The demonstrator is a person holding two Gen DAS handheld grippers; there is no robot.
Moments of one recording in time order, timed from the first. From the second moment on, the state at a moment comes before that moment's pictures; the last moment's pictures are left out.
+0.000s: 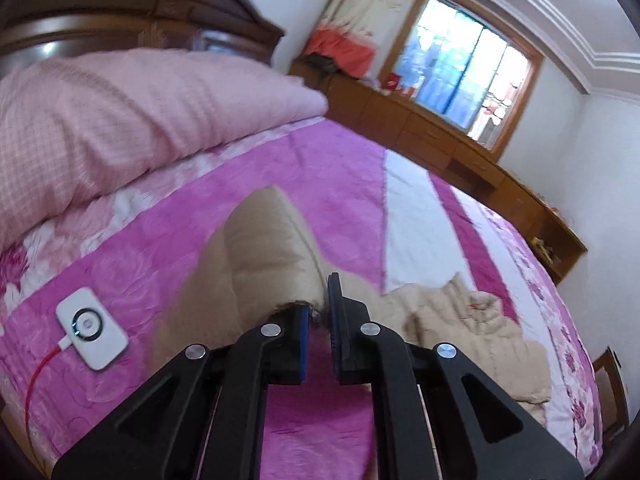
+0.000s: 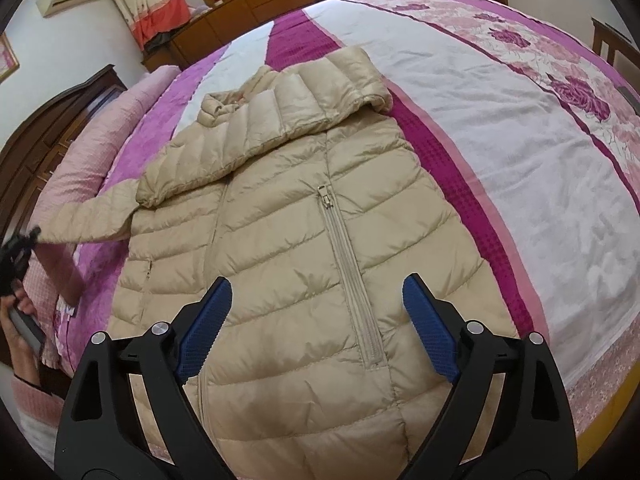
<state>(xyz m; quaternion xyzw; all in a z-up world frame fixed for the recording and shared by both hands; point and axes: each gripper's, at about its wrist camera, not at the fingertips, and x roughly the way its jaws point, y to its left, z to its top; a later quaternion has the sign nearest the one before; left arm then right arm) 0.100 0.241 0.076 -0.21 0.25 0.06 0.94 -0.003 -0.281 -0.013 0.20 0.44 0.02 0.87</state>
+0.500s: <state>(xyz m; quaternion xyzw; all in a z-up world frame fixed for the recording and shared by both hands) 0.123 0.103 0.125 -0.14 0.24 -0.05 0.96 -0.008 -0.300 -0.005 0.19 0.42 0.02 0.89</state>
